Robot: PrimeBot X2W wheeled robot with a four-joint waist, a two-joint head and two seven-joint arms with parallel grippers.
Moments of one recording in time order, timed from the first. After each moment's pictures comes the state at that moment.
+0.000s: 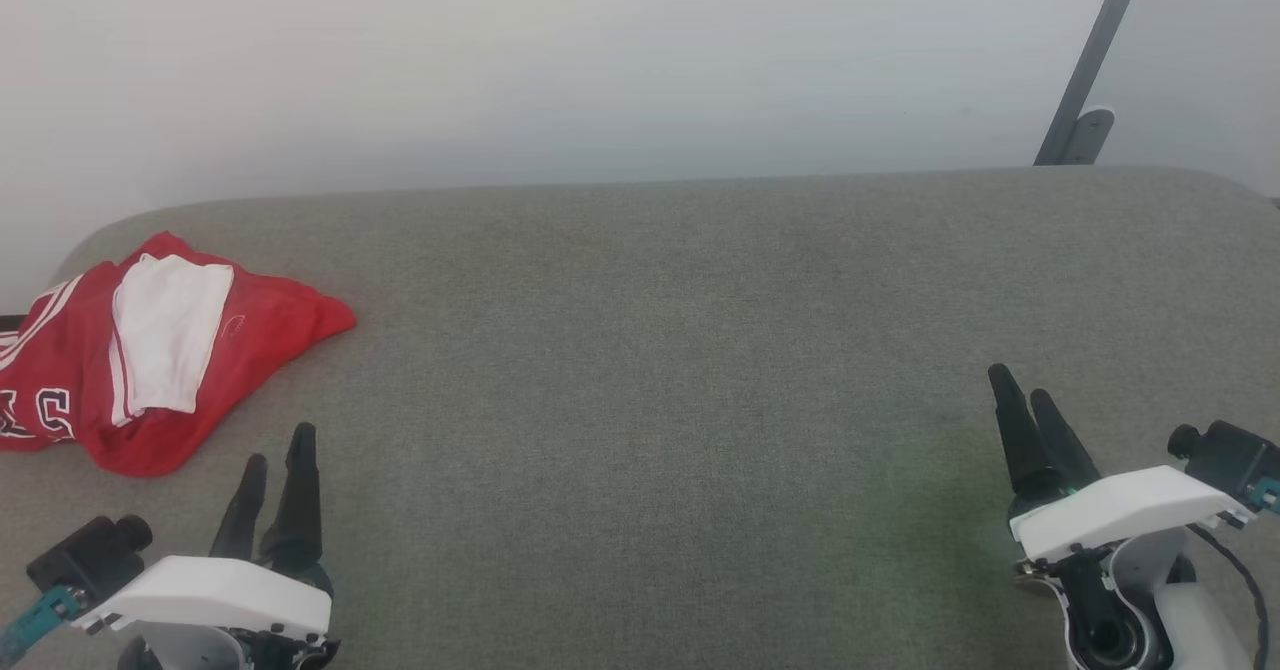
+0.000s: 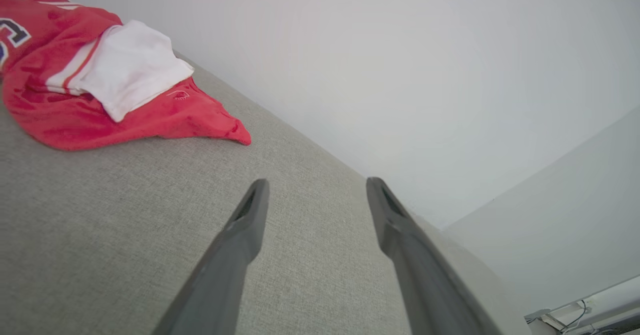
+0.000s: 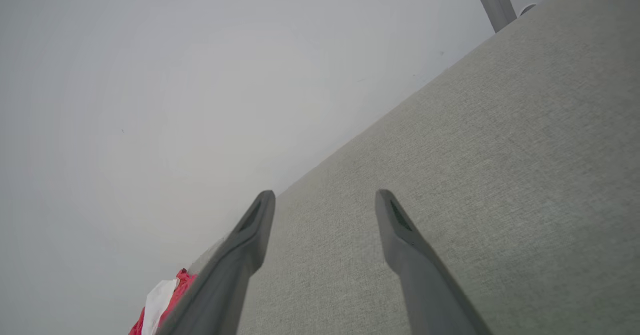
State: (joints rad) left arm -0.02 0.22 0.02 0.15 -0.93 -0.01 -0.10; right arm -0.17 -0.12 0.00 0.33 0.92 0.13 -0.03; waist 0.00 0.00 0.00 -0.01
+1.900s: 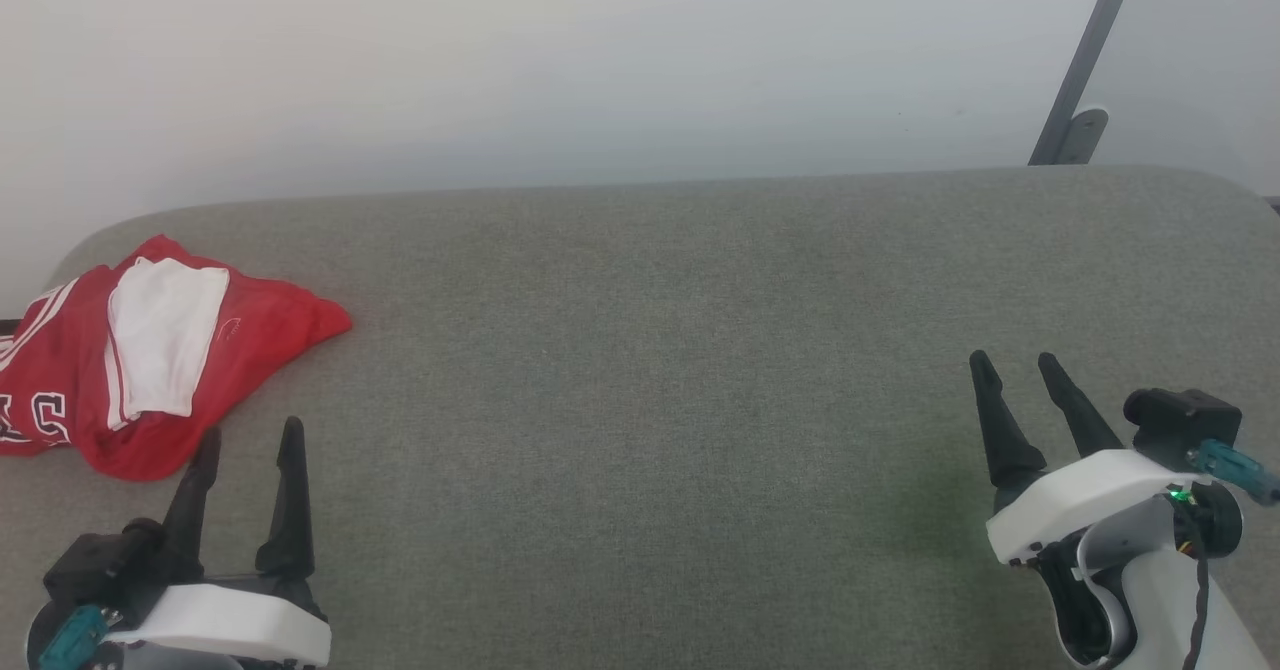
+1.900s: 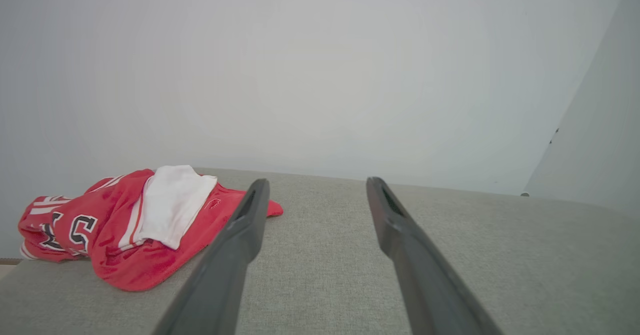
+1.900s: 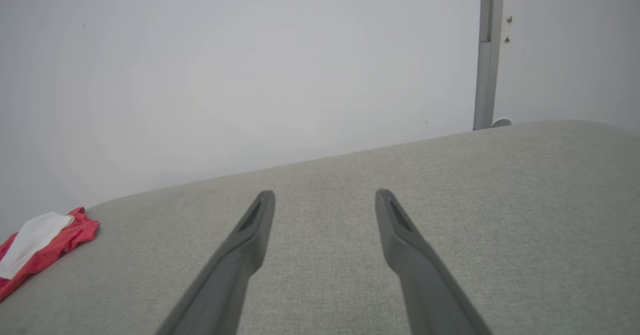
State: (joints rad) left arm 0.02 0.22 0.08 0.09 -0.38 -0.08 -0.23; right arm -0.23 -0.16 0.05 0.39 0.48 0.13 -0.14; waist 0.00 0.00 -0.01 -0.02
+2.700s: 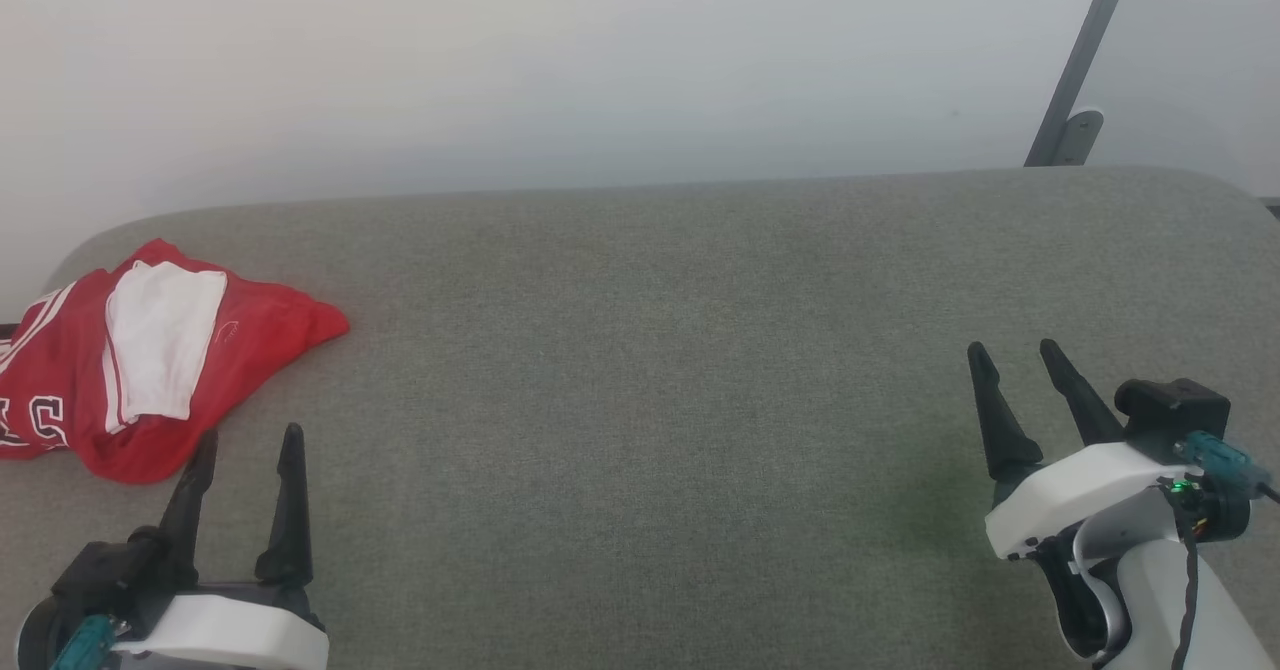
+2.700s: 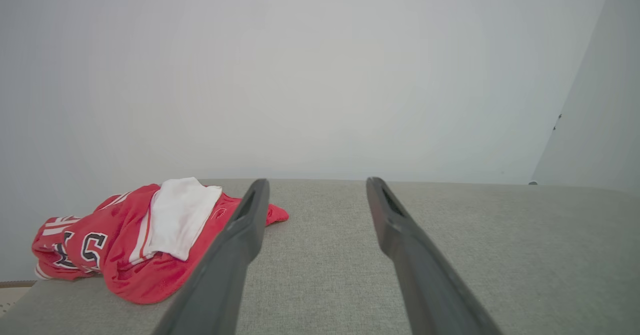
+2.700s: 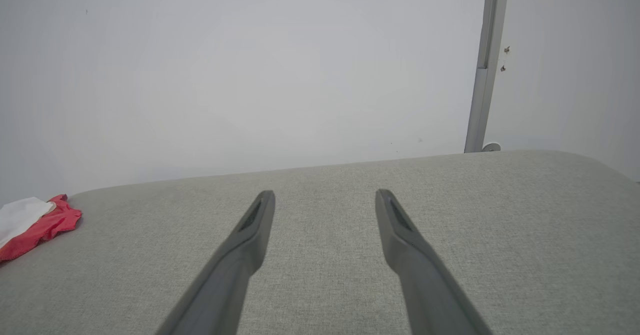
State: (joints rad) left arm 0.03 0.22 0.09 0.09 -0.29 -0.09 -0.26; right arm -0.25 -0.17 0.06 0.40 0.38 0.13 -0.17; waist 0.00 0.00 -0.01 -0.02
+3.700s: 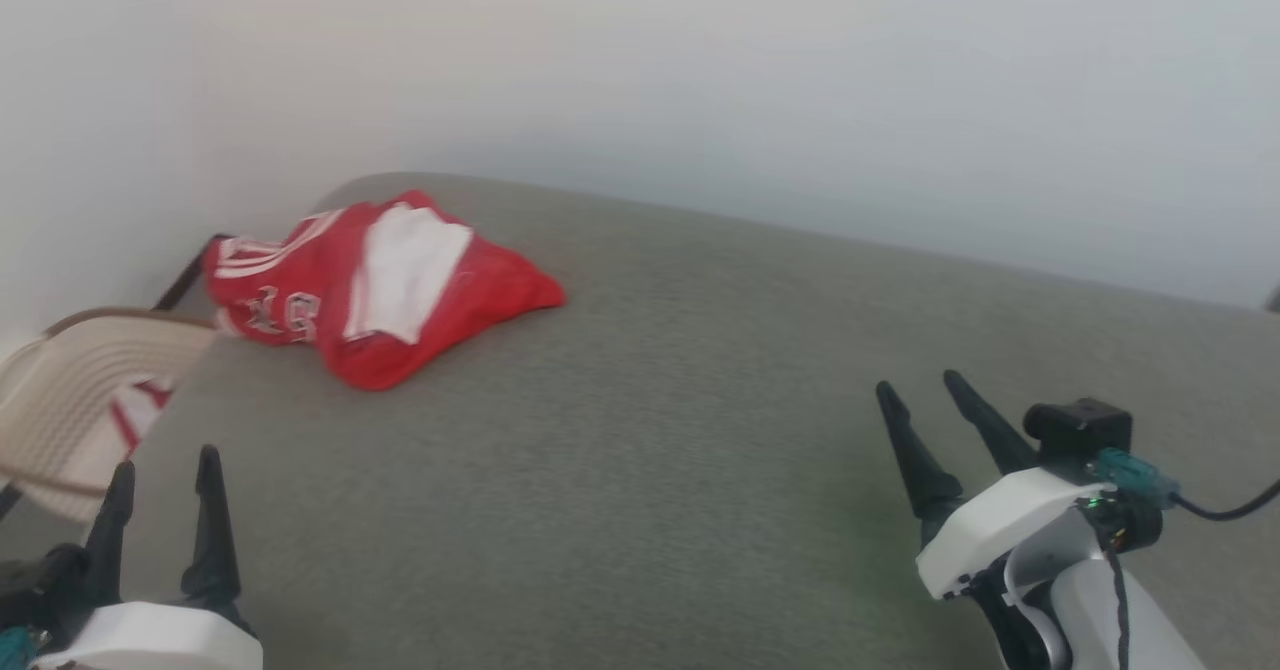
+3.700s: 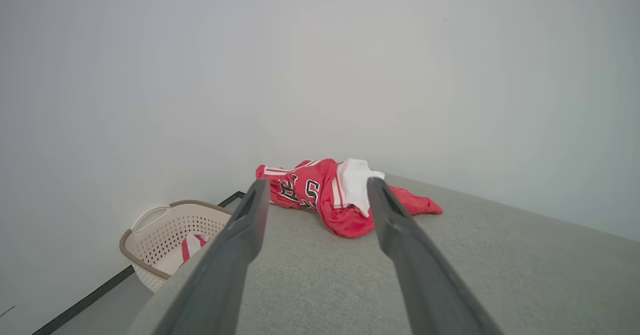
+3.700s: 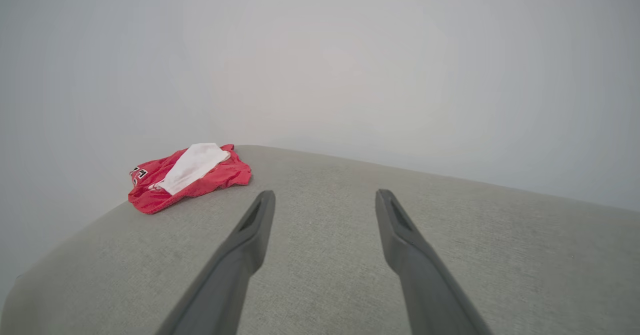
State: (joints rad) left arm 0.05 0.25 0.17 0.11 -0.36 -0.04 -0.20; right arm -0.23 -0.17 0.22 0.39 0.44 0.13 -0.14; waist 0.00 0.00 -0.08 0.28
